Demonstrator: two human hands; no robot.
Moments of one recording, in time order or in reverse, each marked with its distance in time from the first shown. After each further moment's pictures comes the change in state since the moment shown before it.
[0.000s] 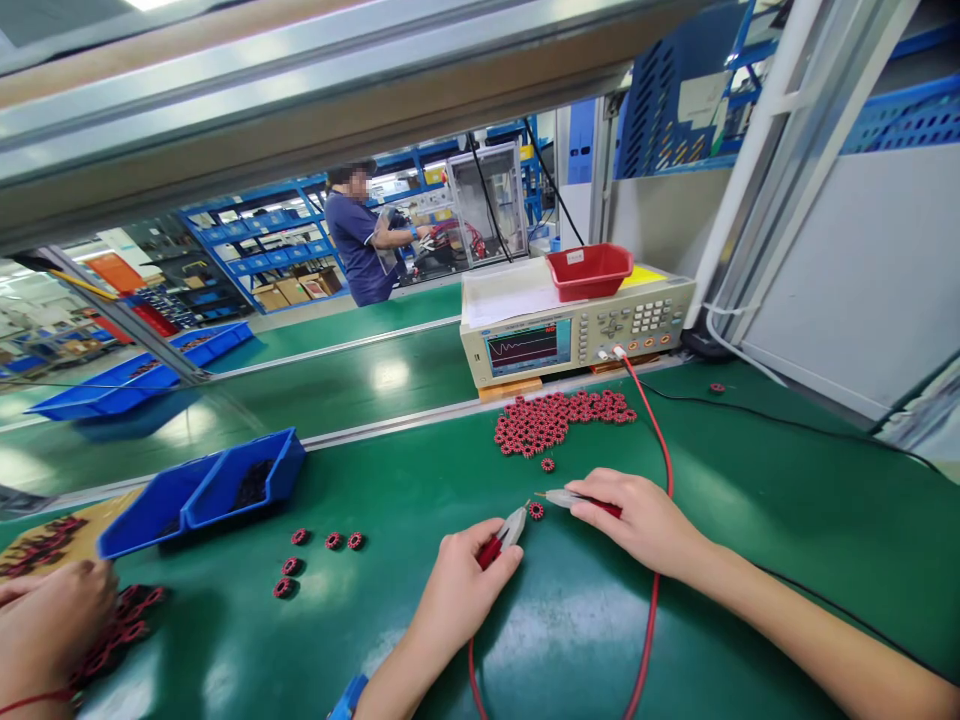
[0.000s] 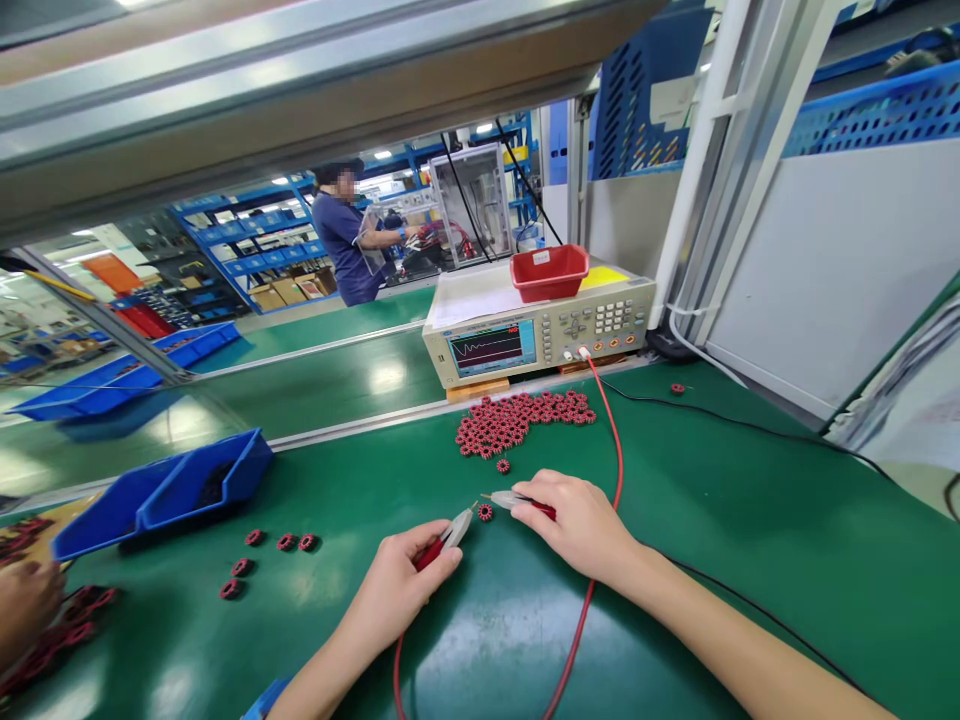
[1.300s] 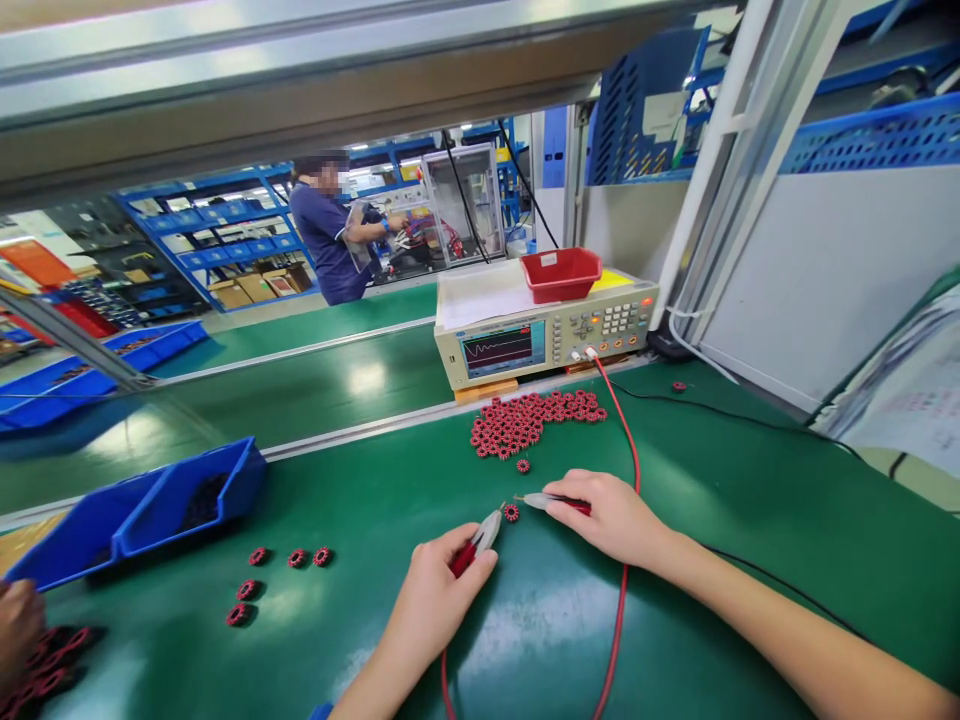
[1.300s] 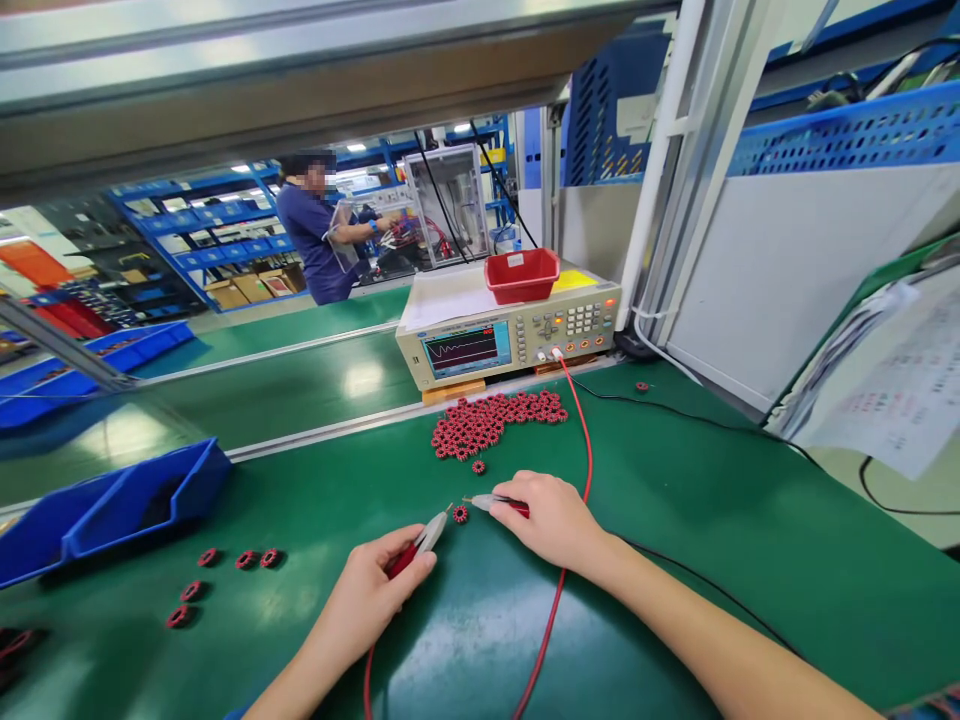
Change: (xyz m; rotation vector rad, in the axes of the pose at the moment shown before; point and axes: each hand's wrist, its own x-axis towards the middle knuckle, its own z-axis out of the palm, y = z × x) left_hand 0.002 -0.003 0.000 -0.002 0.017 -0.006; right_hand 0.003 0.001 0.001 -0.060 -0.003 0.031
